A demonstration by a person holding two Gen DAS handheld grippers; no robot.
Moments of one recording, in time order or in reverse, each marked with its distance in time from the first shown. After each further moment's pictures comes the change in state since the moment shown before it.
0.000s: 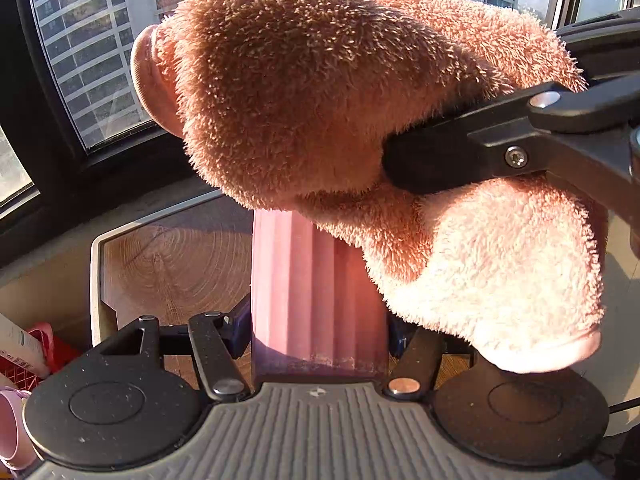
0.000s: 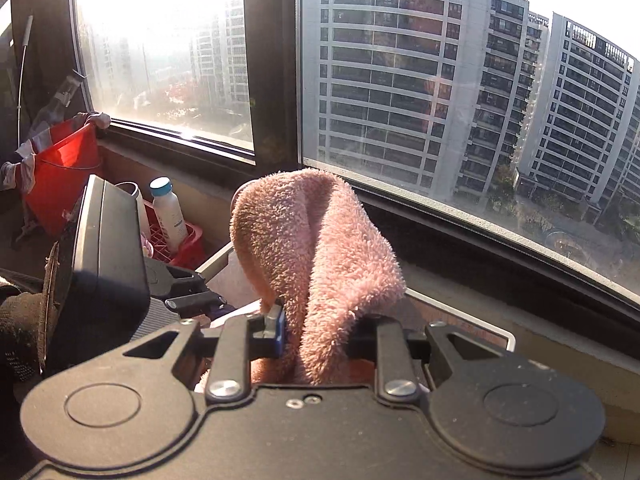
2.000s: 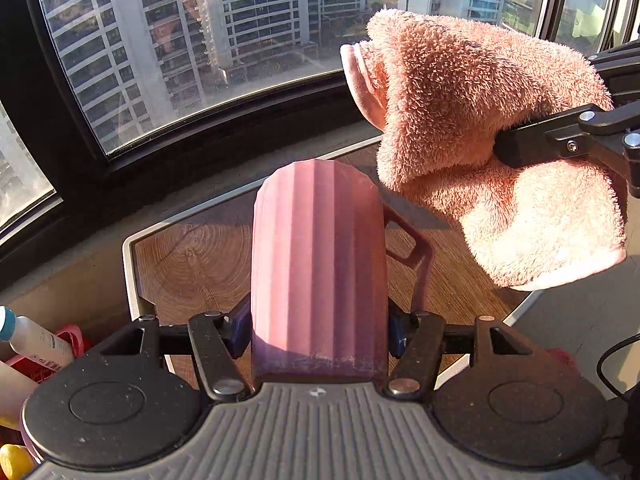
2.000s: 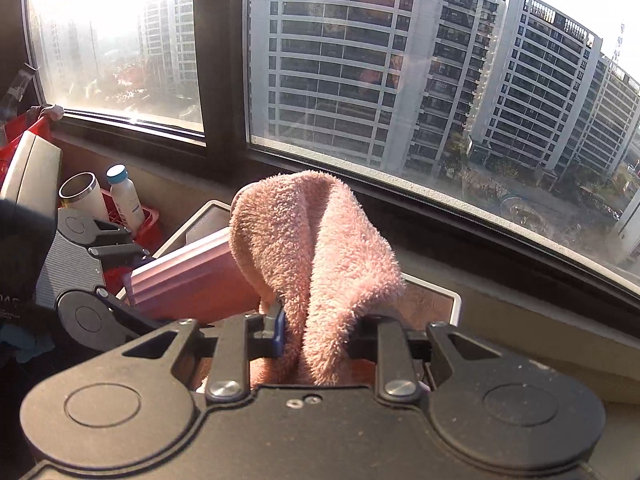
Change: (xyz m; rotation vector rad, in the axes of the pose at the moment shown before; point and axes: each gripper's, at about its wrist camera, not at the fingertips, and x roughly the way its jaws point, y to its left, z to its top) left arm -0.034 0.019 -0.001 0.053 0.042 -0.007; right arm -0.031 -0.006 -0.002 0.071 0.087 -0.155
